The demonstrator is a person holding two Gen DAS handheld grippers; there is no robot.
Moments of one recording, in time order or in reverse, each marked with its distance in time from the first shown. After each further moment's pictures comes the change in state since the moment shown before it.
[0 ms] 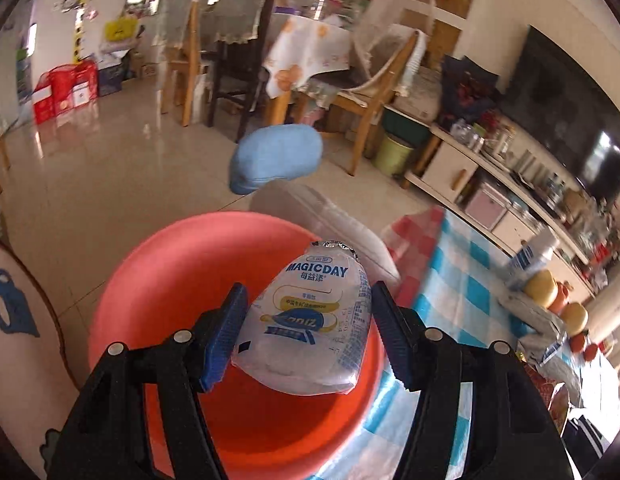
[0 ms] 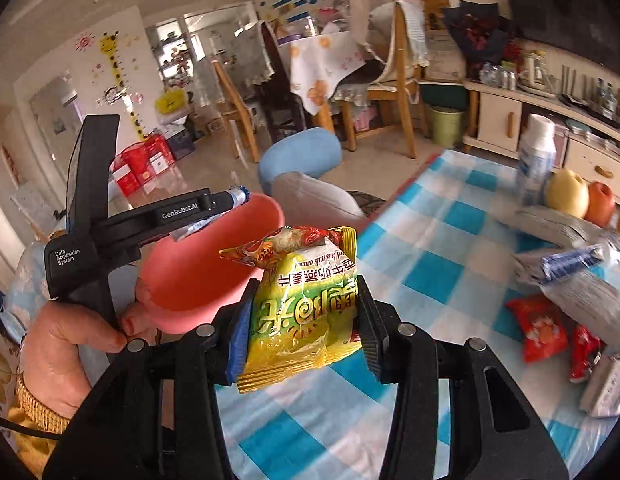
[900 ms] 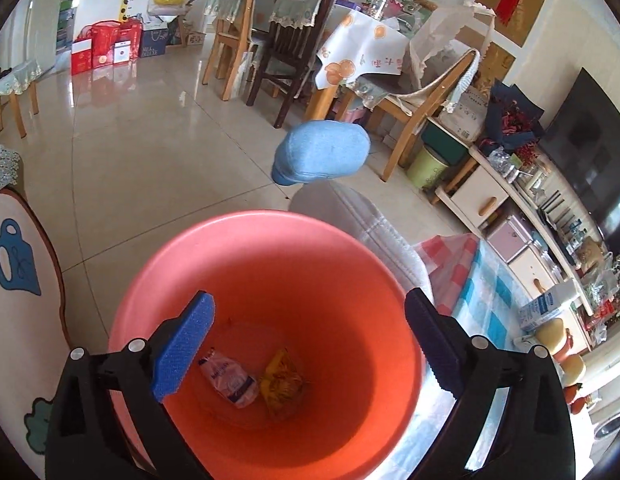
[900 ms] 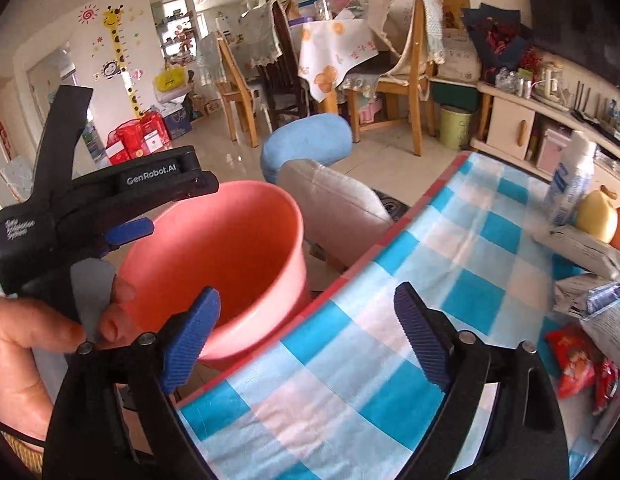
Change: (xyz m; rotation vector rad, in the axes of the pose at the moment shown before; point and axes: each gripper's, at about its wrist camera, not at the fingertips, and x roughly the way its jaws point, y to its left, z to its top) left arm 0.010 0.025 0.006 -0.152 0.032 0.037; right arm 0.048 0.020 0.002 -0.052 0.030 -0.067
